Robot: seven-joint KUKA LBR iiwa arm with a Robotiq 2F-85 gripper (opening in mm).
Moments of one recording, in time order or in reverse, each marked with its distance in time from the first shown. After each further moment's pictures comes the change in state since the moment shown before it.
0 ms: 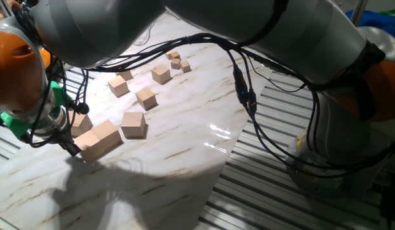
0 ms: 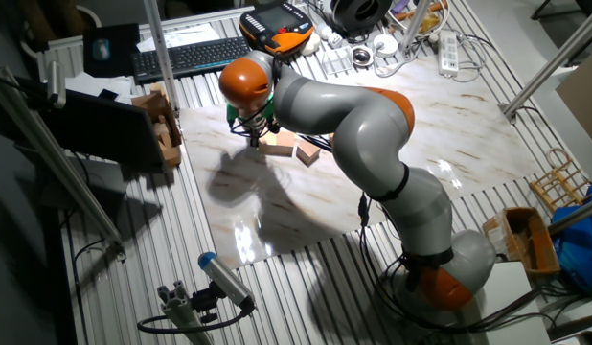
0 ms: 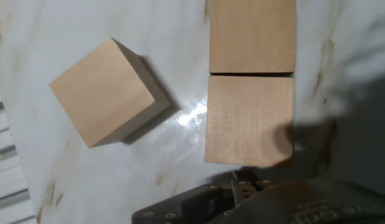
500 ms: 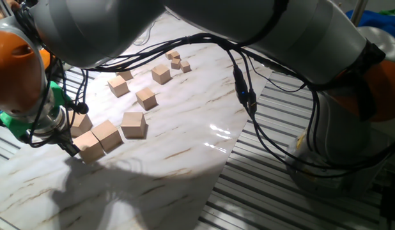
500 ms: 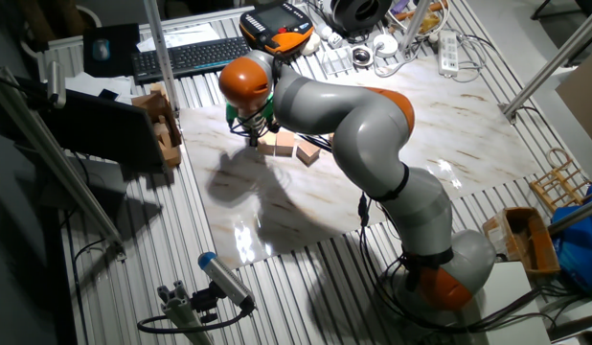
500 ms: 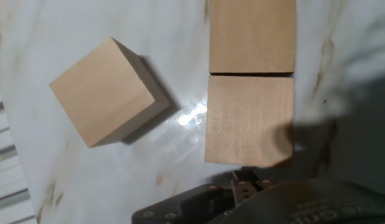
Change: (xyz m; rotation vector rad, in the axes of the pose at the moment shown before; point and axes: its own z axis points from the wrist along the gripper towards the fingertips) arm 0.002 0.001 -0.001 -0.004 0.001 -0.020
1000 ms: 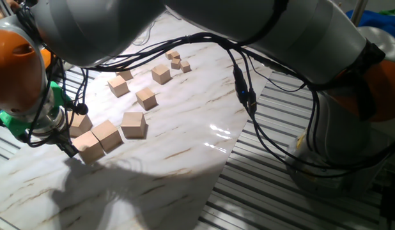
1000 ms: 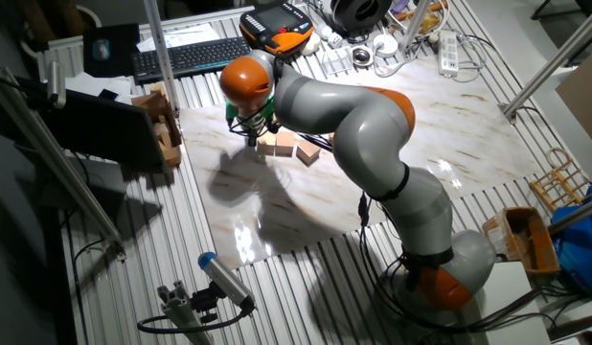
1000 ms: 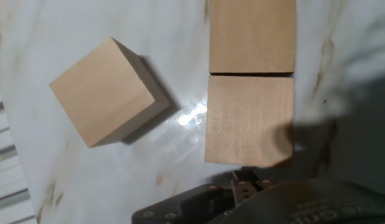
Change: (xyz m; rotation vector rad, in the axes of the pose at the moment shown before) arm 0.005 -0.001 -0.001 0.009 0.017 0.028
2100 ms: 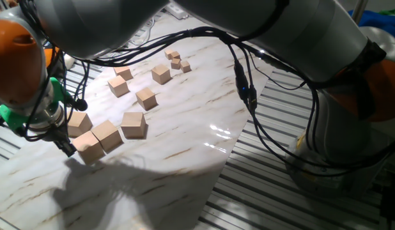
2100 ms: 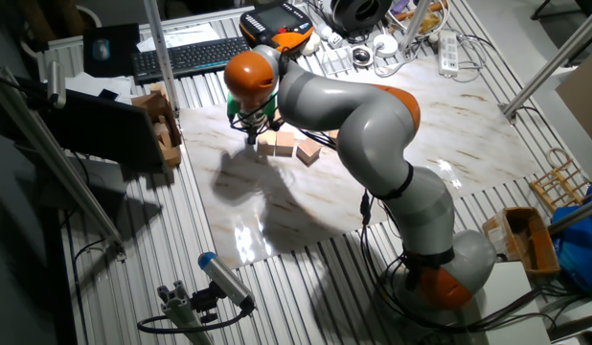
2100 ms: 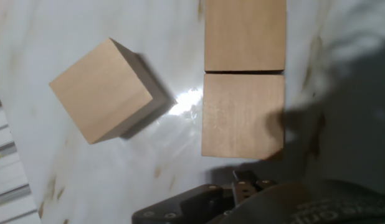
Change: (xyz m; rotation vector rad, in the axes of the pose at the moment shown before) arm 0.004 -0.002 -0.007 0.023 0.045 0.020
